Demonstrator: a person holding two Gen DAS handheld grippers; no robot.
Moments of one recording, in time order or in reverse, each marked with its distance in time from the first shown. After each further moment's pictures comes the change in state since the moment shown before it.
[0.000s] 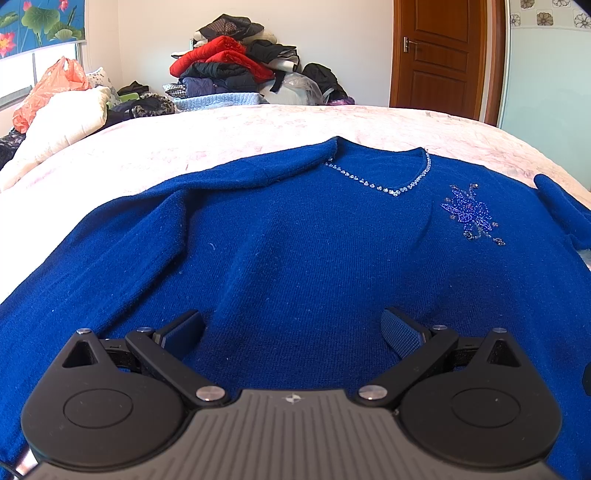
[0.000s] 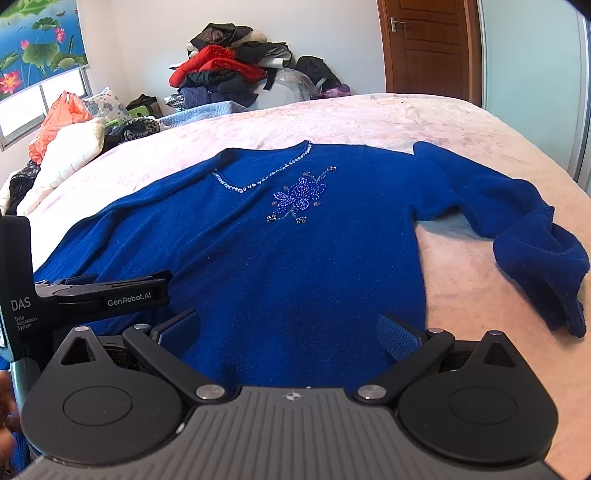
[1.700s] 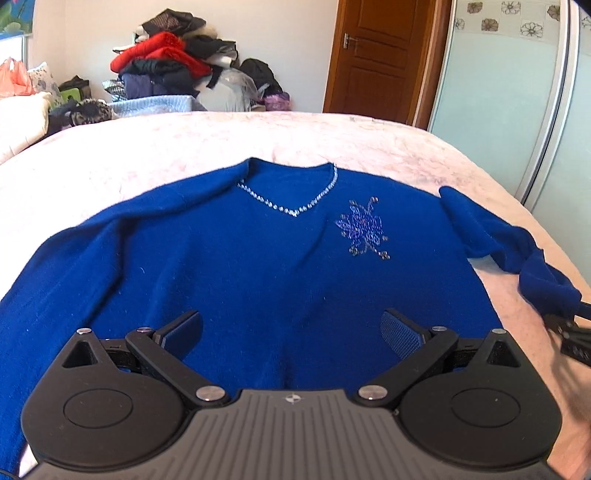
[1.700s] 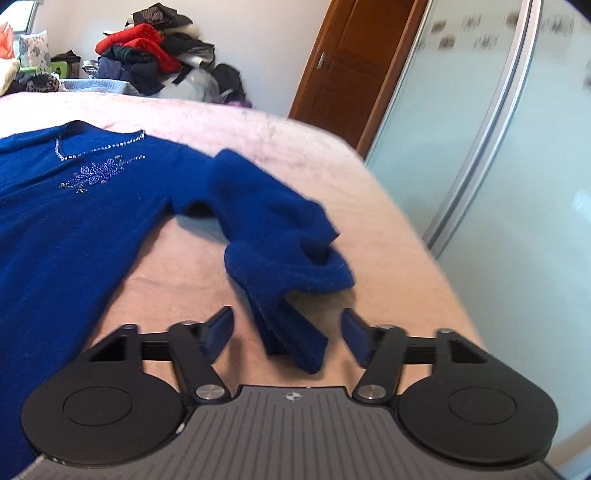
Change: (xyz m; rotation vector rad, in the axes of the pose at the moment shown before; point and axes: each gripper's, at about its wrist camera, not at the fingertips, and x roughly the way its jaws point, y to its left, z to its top) left arm -0.055 -0.024 0.026 0.037 0.043 -0.231; right arm -0.004 -0.132 -0.008 -0.188 -0.034 -0.418
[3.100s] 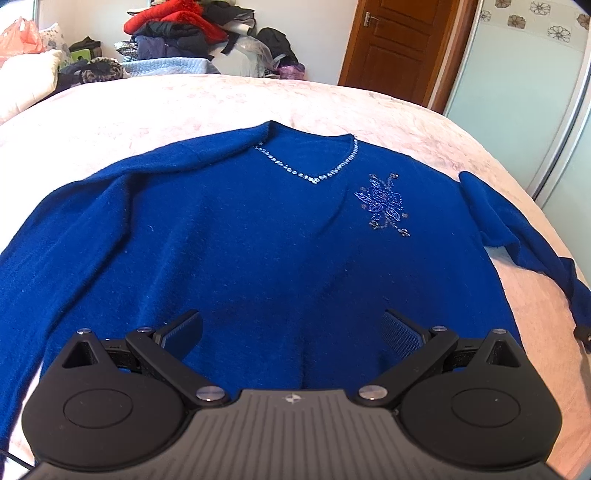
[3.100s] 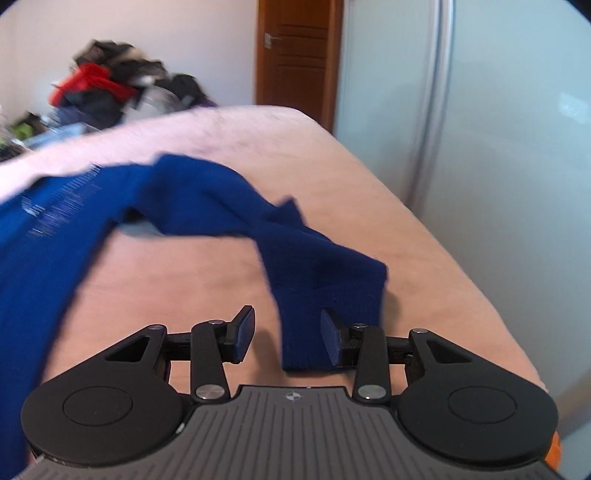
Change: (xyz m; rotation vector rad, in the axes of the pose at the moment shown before) left arm 0.011 0.018 -0.006 -0.094 0.093 0.005; right arm 0.047 -0.047 -0.010 0.247 0.049 -0.032
